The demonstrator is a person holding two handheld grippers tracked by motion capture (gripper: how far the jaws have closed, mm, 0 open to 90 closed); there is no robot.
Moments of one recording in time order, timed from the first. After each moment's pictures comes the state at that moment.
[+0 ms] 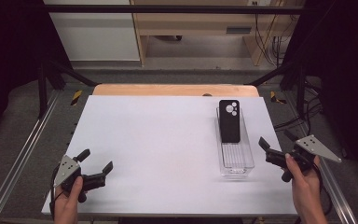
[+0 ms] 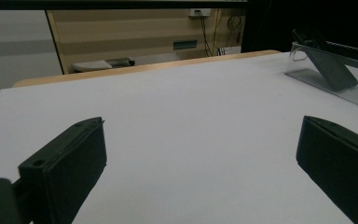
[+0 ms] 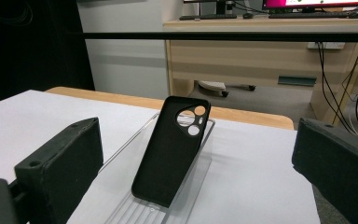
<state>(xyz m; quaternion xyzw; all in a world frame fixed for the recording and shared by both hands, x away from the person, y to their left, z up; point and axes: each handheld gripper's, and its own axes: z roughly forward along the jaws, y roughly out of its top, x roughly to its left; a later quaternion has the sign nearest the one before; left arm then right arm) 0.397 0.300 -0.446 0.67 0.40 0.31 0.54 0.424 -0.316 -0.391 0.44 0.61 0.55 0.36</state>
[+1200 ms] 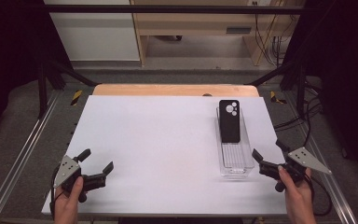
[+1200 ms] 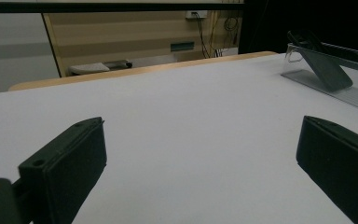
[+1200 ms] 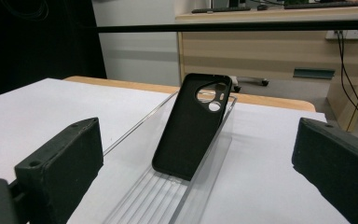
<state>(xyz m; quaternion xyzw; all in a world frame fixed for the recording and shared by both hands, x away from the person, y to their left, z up) 0.396 0.298 -0.445 0.67 0.40 0.31 0.54 0.409 -0.305 -0.423 0.44 0.62 0.56 0.34</state>
